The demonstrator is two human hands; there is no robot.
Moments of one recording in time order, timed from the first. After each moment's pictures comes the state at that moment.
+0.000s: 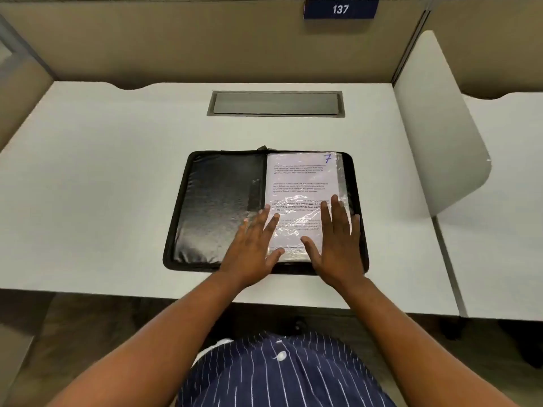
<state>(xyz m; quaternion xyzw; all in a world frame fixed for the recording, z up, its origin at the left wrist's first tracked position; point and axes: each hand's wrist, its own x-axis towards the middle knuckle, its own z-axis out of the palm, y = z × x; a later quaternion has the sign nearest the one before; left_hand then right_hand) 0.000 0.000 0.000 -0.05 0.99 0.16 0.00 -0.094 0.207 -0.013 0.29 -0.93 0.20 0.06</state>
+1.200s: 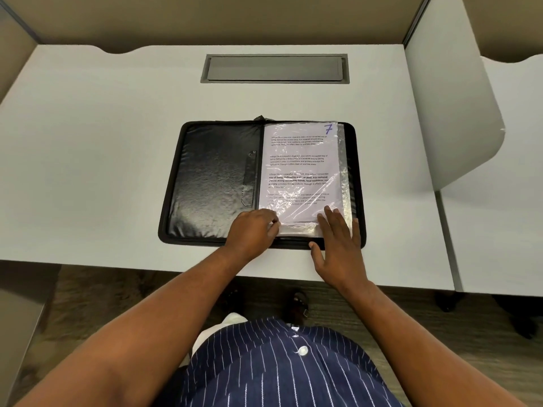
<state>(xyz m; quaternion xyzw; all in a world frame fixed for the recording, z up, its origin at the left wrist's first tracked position) -0.011 0.019 -0.025 -0.10 0.97 0.23 -0.01 -0.062 0.251 -0.050 0.30 -0.94 0.19 -0.02</state>
